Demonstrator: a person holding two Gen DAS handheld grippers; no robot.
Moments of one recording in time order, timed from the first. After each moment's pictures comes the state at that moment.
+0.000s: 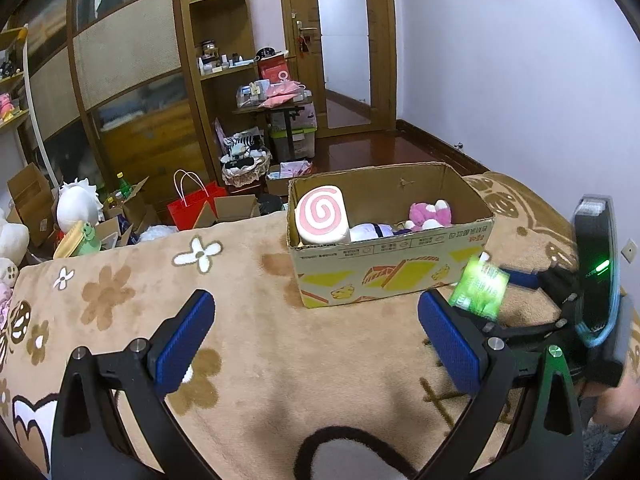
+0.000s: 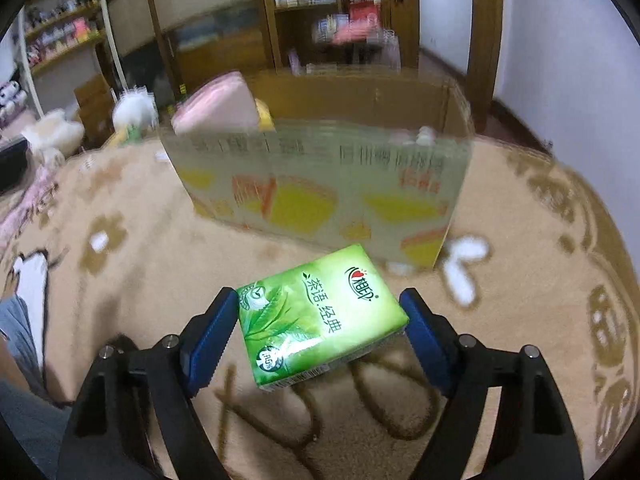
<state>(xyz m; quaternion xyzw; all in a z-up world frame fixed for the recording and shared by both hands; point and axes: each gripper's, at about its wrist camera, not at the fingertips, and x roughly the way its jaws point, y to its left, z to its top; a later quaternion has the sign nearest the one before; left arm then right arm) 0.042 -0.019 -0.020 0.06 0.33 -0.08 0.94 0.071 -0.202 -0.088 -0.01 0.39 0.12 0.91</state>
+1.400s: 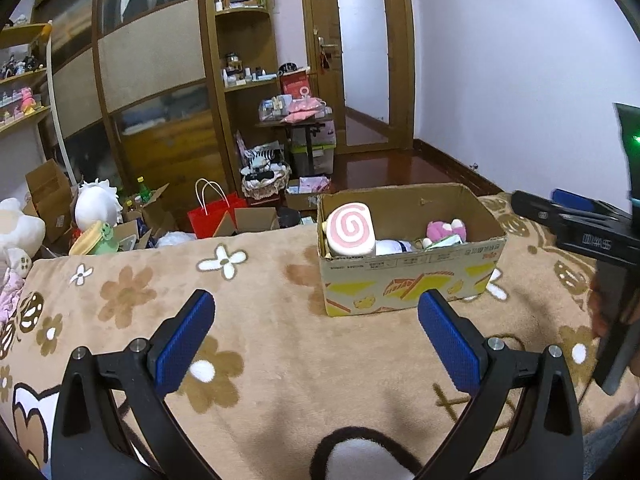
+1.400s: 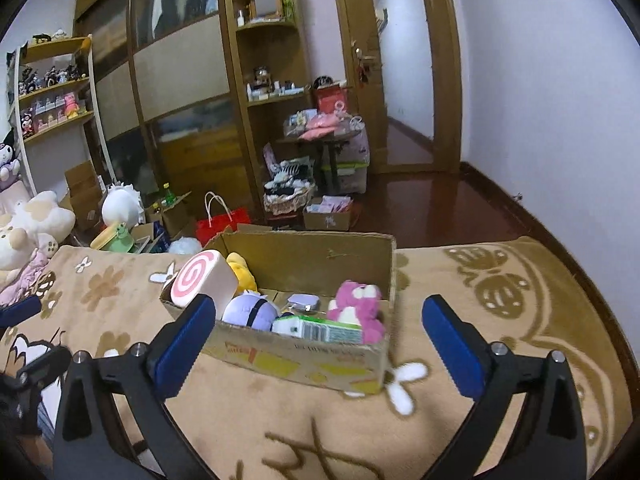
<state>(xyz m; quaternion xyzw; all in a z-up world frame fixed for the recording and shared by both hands) 0.025 0.000 -0.007 0.05 0.30 -0.04 0.95 0.078 -0.236 0.006 0.03 0.28 0.07 0.96</state>
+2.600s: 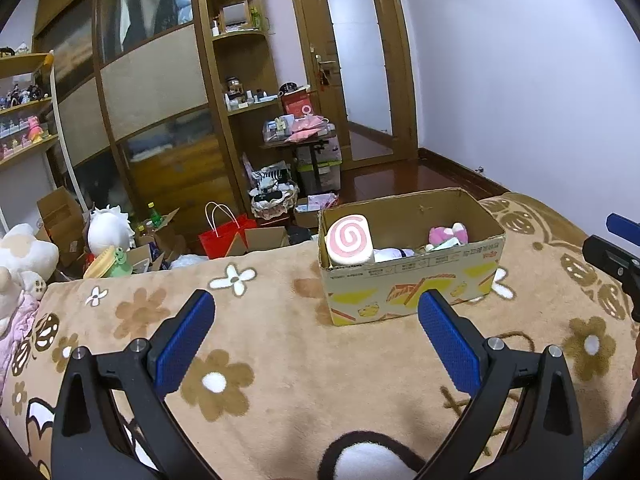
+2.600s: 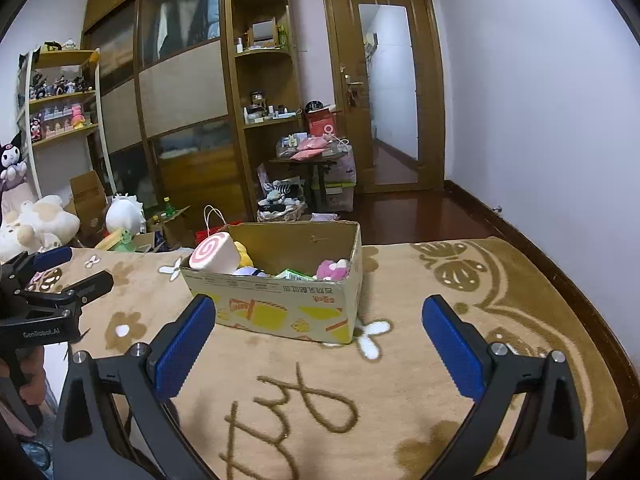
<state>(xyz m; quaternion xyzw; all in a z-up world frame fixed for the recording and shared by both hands) 0.009 -0.013 -0.005 0.08 0.26 -0.03 0.96 -0.013 -0.254 0.007 0.03 0.24 0.06 0.97</state>
